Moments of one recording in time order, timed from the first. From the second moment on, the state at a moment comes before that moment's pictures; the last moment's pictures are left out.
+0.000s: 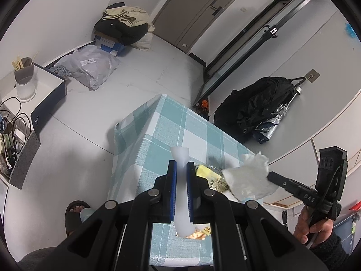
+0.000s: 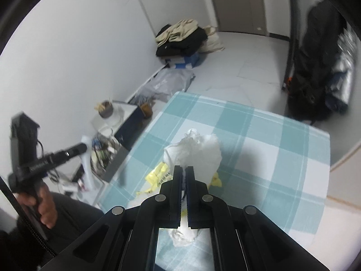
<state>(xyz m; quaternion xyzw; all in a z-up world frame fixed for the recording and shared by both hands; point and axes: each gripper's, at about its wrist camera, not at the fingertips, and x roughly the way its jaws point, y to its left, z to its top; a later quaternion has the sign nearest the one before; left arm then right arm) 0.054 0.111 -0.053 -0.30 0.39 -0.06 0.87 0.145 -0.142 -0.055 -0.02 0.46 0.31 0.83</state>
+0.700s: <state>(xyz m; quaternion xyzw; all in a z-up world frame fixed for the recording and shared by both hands) 0.046 0.040 -0.004 -0.21 0.36 -0.15 0.90 0.071 -0.267 0.019 0.05 0.37 0.25 0.89</state>
